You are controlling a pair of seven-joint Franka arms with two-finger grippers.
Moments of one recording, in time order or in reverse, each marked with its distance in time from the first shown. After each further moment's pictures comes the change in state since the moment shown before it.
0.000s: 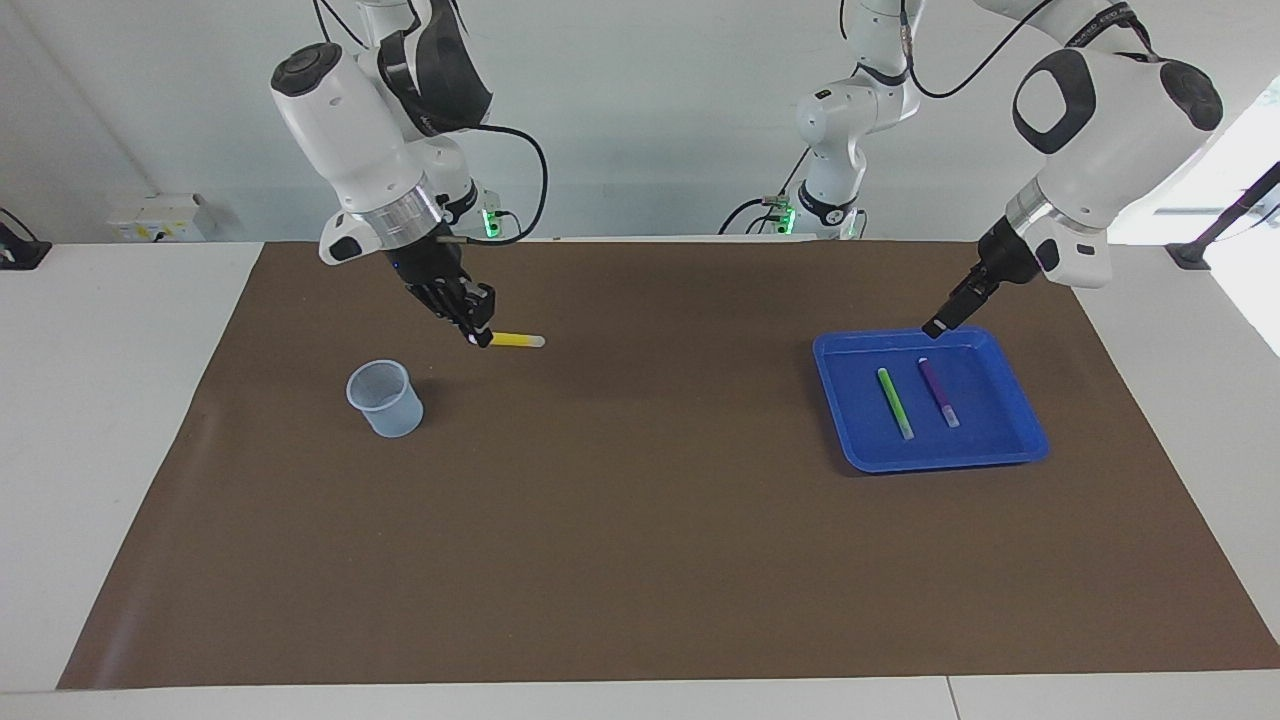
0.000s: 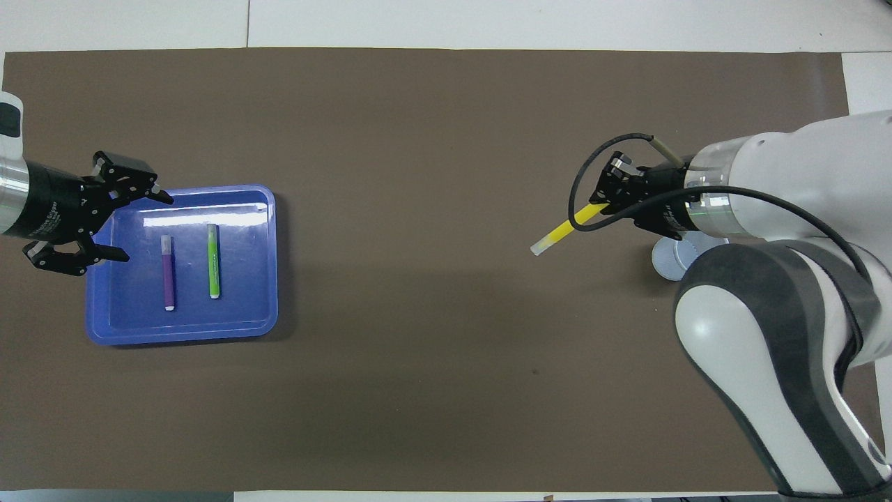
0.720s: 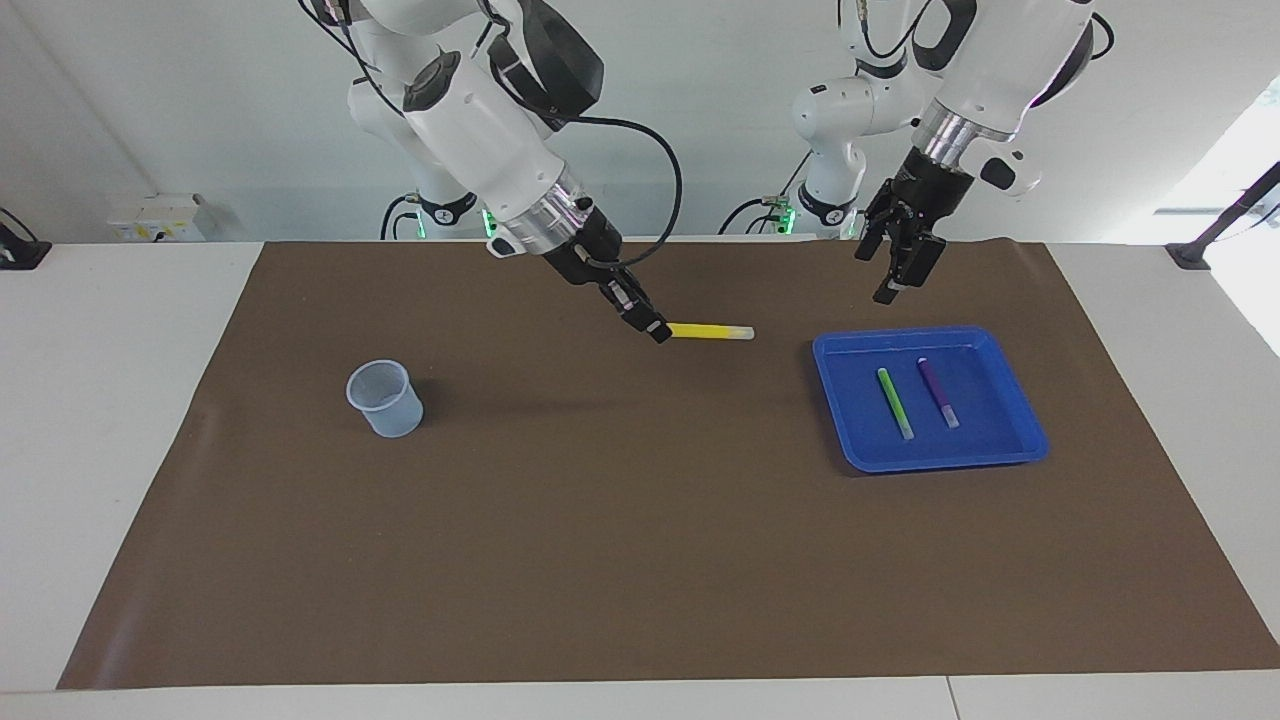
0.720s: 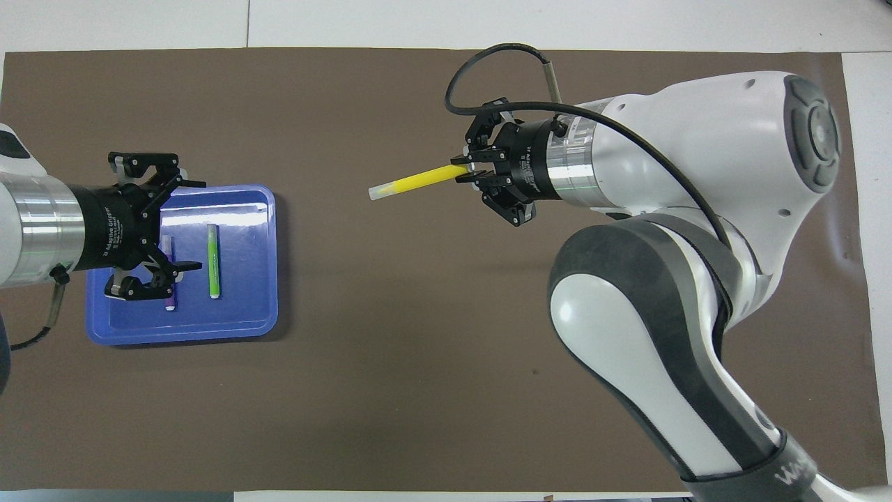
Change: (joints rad) left arm -0.164 -0.182 -0.001 -0.121 -0.053 0.181 -0.737; right arm 0.006 0.250 0.256 0.297 0.115 0.111 0.704
